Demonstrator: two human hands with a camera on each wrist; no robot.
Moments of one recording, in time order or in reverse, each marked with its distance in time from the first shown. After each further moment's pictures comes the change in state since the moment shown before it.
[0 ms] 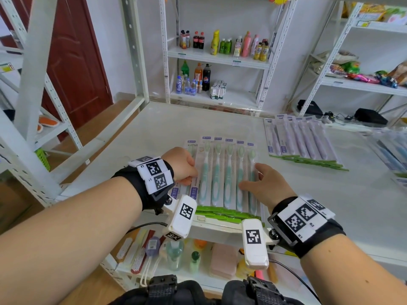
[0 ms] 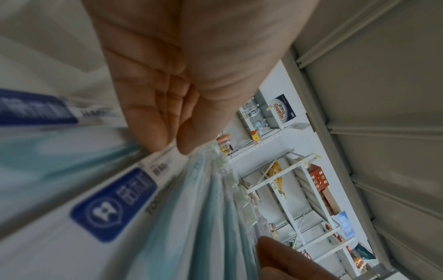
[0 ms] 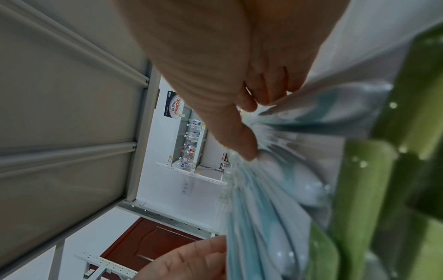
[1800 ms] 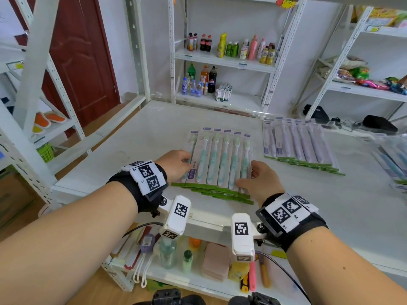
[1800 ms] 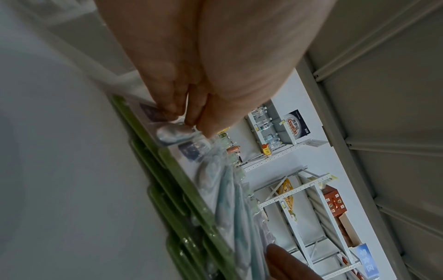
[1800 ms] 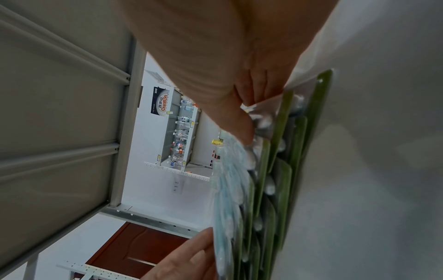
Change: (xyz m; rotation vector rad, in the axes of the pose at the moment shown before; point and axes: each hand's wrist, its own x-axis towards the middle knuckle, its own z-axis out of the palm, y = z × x) left_hand 0.002 -0.001 0.020 0.146 0.062 0.184; right_hand 0.015 0.013 -0.004 0.071 0.023 -0.027
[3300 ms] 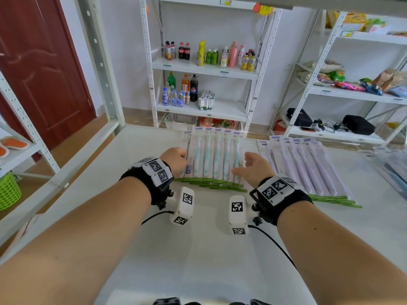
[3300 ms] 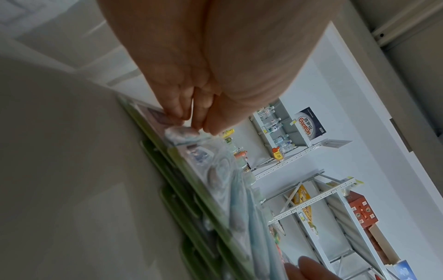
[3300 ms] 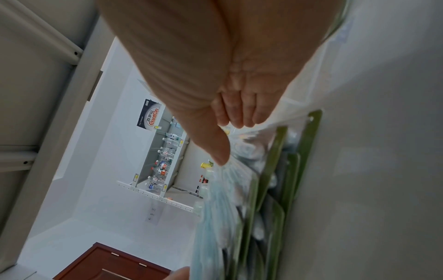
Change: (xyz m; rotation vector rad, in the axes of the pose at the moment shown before) left_hand 0.179 -0.005 -0.031 0.097 0.068 -0.017; right_hand 0.159 -0.031 0.002 -0.012 0.016 0.022
